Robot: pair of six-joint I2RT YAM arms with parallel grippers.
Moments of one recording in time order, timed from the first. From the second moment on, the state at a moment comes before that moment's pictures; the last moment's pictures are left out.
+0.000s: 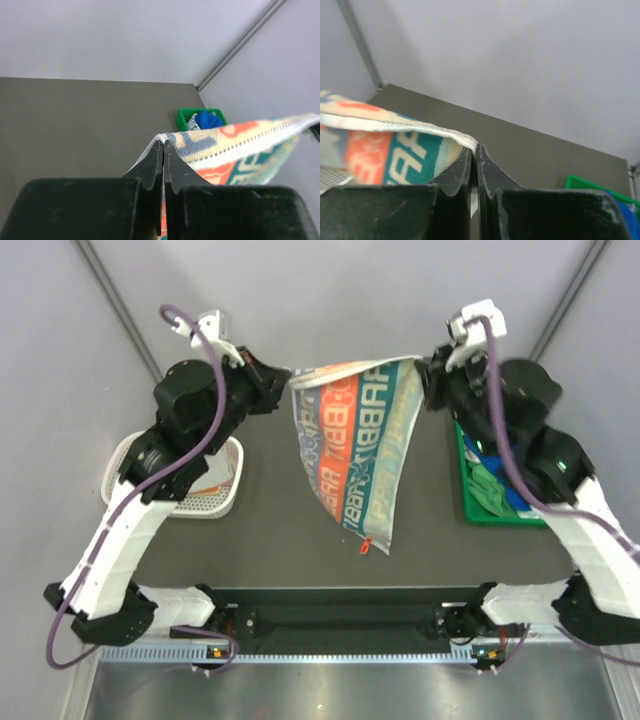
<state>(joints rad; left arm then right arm) -0.69 1.23 1.82 -0.62 -0.25 -0.50 0.94 1.18 1.82 -0.57 0.54 -0.10</state>
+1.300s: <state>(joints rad) -0.45 1.25 1.66 -0.41 0.04 -0.58 0.41 1.20 1.62 -0.44 -0.21 0.13</state>
